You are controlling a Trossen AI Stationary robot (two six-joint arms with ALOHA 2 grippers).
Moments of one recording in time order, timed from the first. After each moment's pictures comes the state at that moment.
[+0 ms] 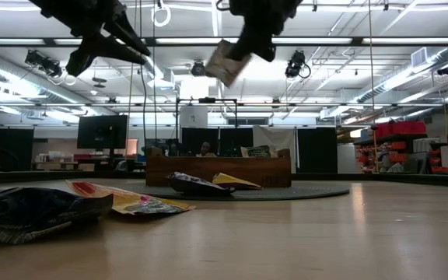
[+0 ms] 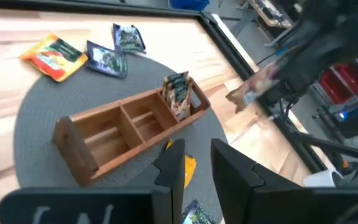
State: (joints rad) left arm -0.23 0.95 0.68 -0.27 -0.64 -1.05; right arm -0.15 1.70 1.60 -0.80 -0.21 0.07
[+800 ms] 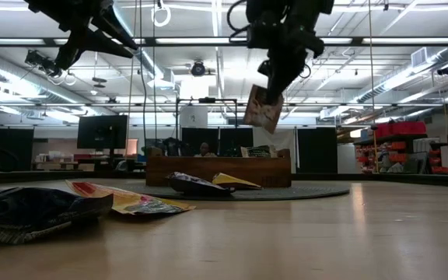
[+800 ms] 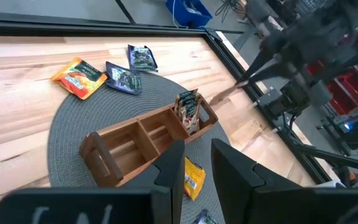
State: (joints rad) left arm -0.23 0.82 0.68 -0.37 -0.69 -1.03; right arm -0.24 1.70 1.48 -0.95 -0.09 -0.43
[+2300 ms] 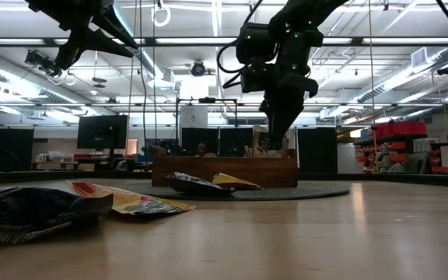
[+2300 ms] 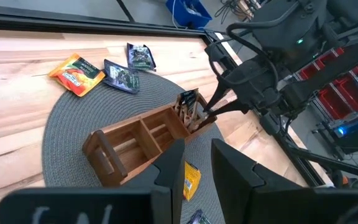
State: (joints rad) left arm -0.23 0.82 0.68 -0.36 -0.69 -1.06; right arm -0.24 1.84 1.38 -0.85 -0.09 -0.31
